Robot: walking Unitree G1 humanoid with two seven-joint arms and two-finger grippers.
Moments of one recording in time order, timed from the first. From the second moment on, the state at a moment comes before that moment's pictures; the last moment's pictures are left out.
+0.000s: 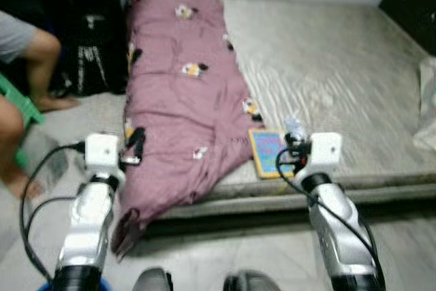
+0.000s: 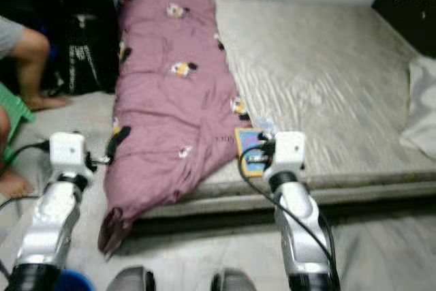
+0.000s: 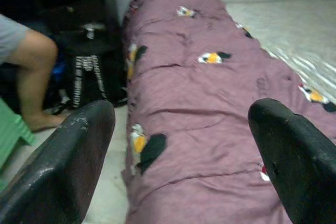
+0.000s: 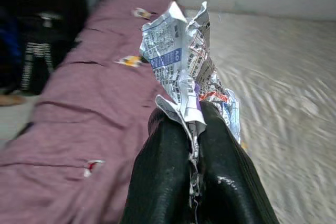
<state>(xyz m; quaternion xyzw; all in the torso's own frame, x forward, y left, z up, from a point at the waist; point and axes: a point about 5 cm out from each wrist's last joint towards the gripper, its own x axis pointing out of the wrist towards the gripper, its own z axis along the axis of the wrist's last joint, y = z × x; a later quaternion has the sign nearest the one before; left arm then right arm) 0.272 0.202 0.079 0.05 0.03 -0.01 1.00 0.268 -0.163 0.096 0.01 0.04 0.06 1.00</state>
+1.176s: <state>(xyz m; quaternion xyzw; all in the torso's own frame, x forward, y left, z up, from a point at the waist) 0.254 0.191 0.073 0.04 0.05 -0.03 1.00 0.270 -0.156 0.108 -0.01 0.00 0.08 1.00</state>
